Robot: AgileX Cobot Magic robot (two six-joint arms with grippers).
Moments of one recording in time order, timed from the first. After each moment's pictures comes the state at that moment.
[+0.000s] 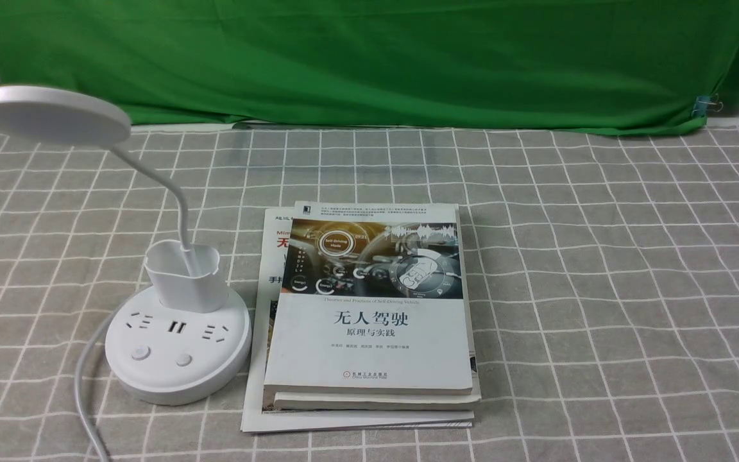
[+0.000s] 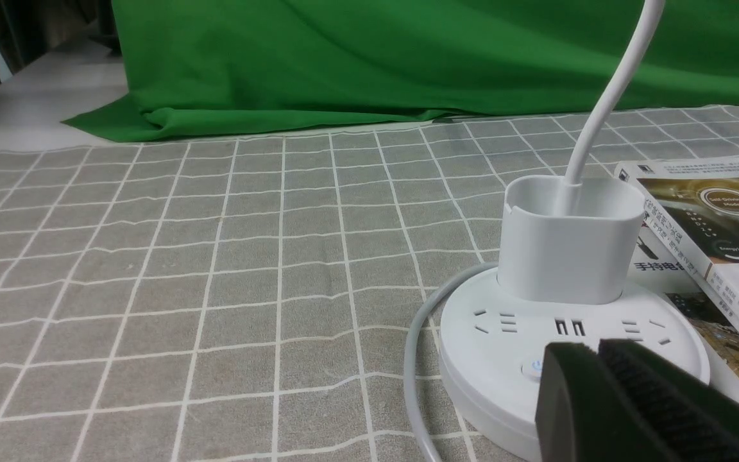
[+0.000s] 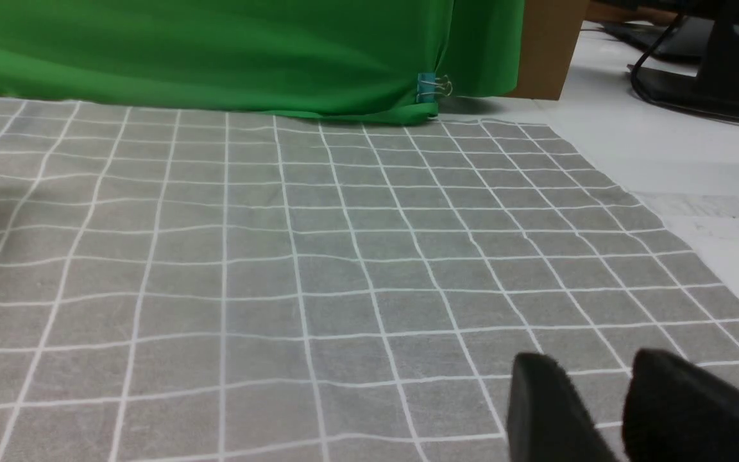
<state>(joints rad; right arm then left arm) -0.12 0.00 0.01 -0.16 0.23 0.03 0.00 0.00 0.01 -0.15 0.23 0.23</state>
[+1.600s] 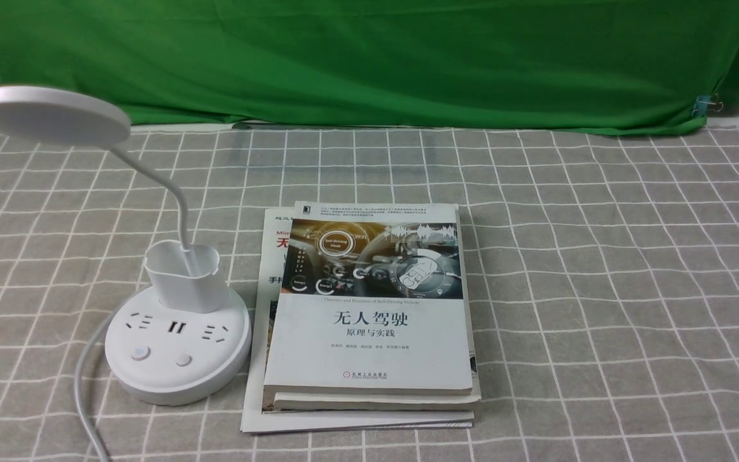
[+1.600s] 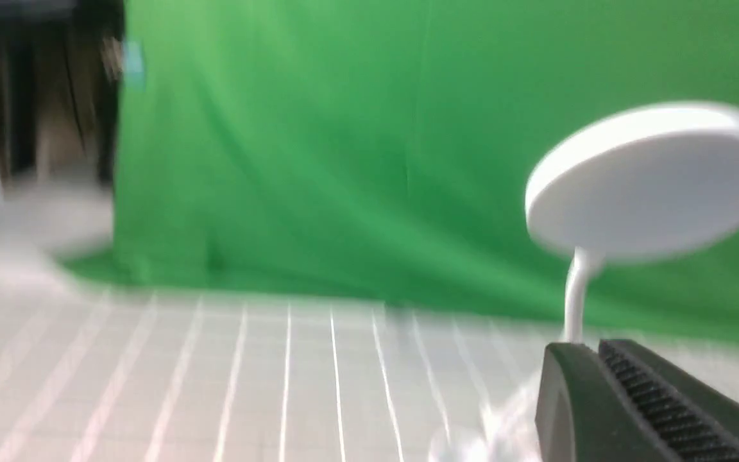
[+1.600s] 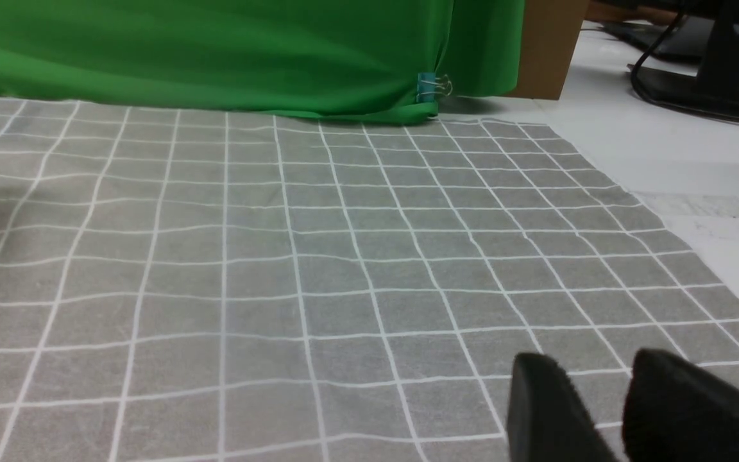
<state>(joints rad) -0.12 0.00 0.01 -0.16 0.23 0.03 0.00 0.27 -0.37 -0.19 0.25 0.07</state>
